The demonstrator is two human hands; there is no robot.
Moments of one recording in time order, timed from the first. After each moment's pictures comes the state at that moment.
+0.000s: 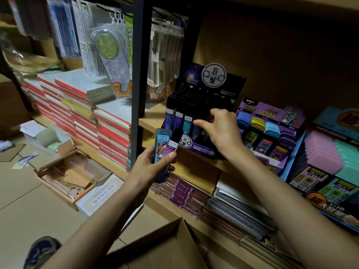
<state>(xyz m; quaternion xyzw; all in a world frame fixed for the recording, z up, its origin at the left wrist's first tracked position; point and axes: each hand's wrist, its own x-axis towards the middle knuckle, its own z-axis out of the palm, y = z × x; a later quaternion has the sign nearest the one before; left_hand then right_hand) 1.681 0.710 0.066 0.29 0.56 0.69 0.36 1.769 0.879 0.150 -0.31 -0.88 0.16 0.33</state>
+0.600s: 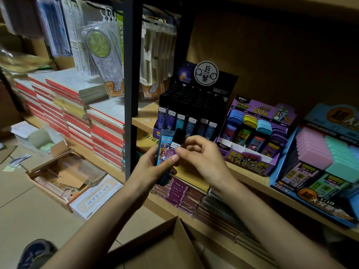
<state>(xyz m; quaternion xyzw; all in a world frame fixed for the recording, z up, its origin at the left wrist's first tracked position) 1.698 0.715 0.071 0.35 0.53 0.68 0.36 1.809 0.816 0.120 -0.27 -0.76 0.54 0.23</state>
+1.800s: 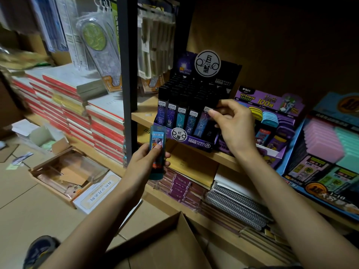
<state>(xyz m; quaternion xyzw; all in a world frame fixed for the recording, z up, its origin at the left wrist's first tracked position) 1.689 0.717 0.063 0.22 0.55 0.71 0.37 1.802 0.882 0.141 -0.28 -0.77 0.34 0.45</state>
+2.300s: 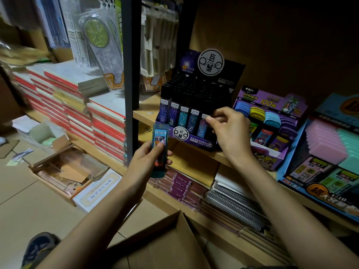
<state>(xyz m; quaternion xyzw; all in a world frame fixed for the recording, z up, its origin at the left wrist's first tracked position) 1.688 0.717 0.061 0.24 0.56 0.71 0.36 1.796 0.879 0.127 -0.34 -0.80 0.24 0.43</state>
